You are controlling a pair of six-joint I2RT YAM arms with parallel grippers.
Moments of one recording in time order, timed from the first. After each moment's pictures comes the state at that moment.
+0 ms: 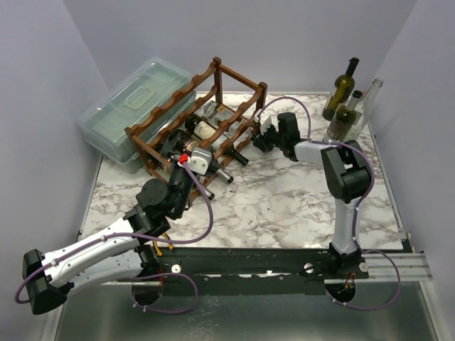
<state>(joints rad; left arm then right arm) -1.01 0.79 0.68 0.40 -0.67 0.53 0.34 2.08 1.24 0.30 -0.39 -0.42</state>
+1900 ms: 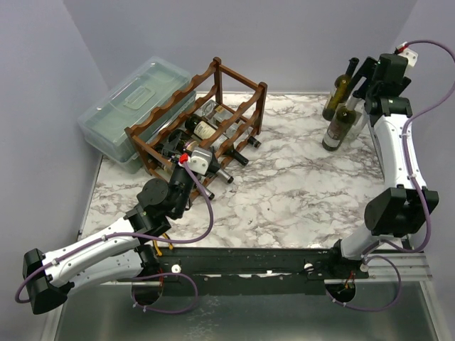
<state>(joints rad) -1.01 0.80 0.68 0.40 -0.66 0.51 -0.08 1.60 1.70 -0.46 0.32 0.33</state>
